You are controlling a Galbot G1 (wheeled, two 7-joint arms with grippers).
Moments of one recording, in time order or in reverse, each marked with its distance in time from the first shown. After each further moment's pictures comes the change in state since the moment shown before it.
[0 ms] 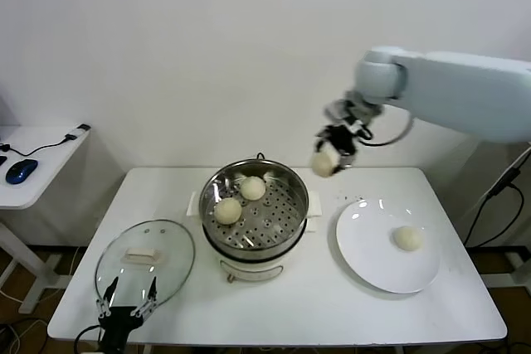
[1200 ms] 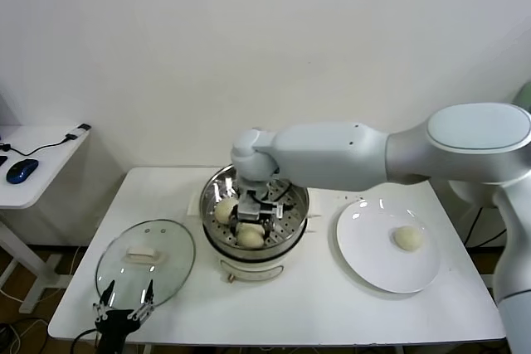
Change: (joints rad) left arm 0.010 -0.008 -0.008 0.002 0.000 -0.008 -0.005; right arm -0.326 0.317 0.060 -0.129 -0.359 0.327 0.029
